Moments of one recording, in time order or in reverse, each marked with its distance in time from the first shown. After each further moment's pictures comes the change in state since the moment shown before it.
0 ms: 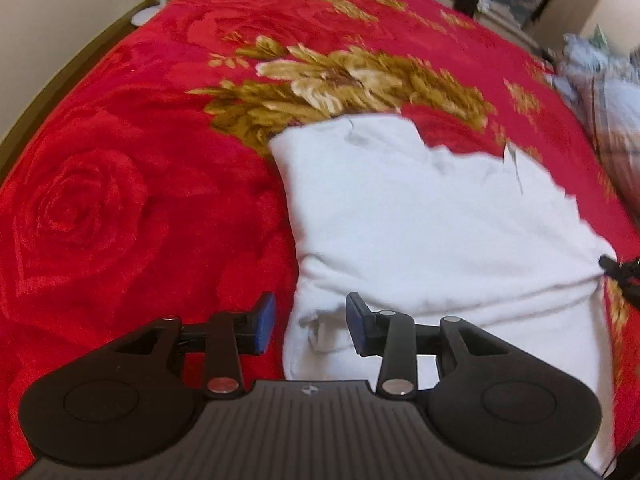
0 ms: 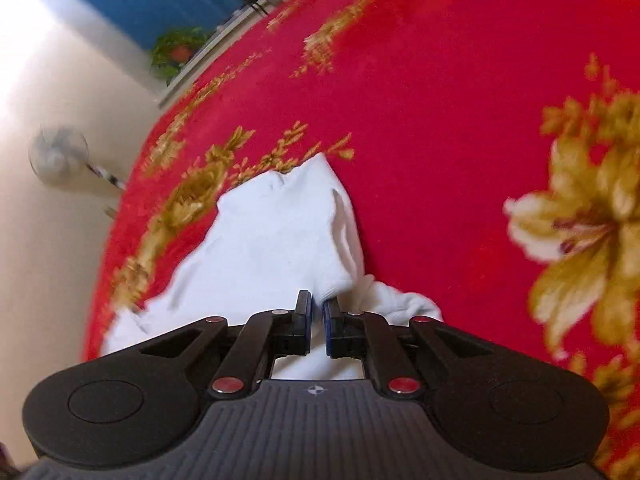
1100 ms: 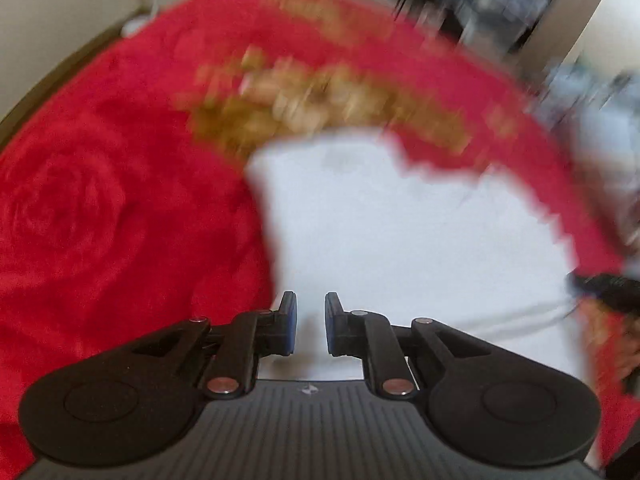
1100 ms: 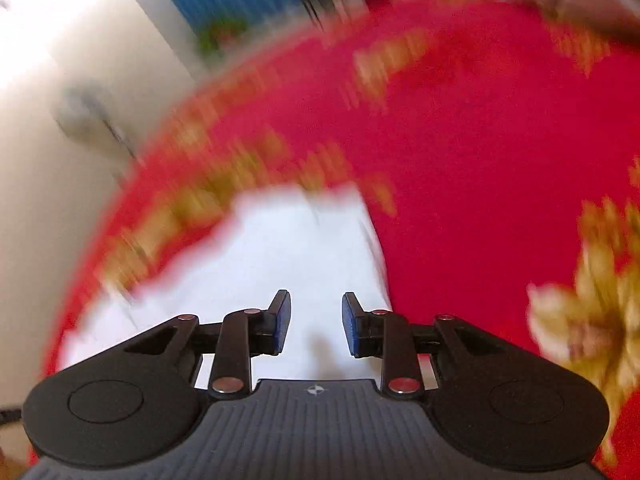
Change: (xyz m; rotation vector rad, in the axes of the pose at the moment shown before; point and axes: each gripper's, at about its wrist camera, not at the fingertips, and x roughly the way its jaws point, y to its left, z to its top) left arm 0.016 0.001 -0.014 0.006 -0.010 -0.029; right arm 0.028 0.017 0.016 -0.257 0.040 -0.094
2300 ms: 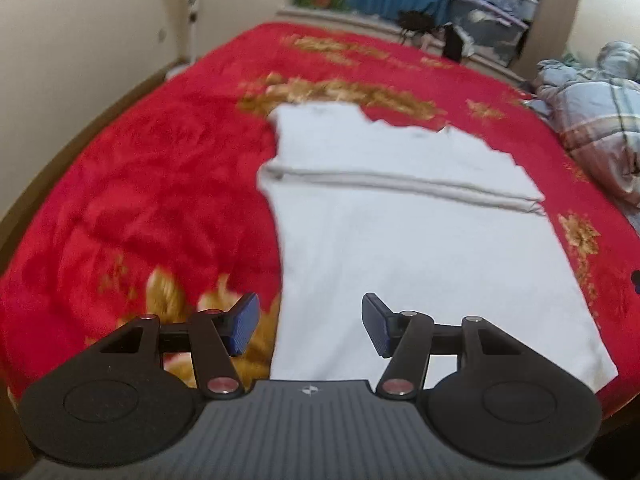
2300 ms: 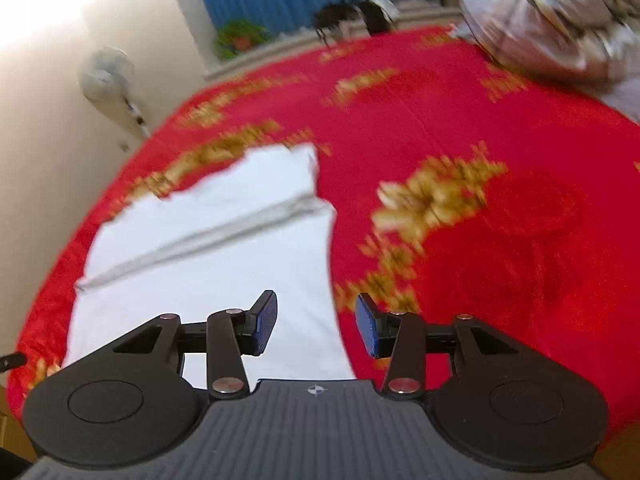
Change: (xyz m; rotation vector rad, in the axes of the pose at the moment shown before) left arm -0.158 -0.073 -0.209 0.018 -0.204 0.116; right arm -0.236 -0.048 -0.151 -0.152 -0.114 -0.028
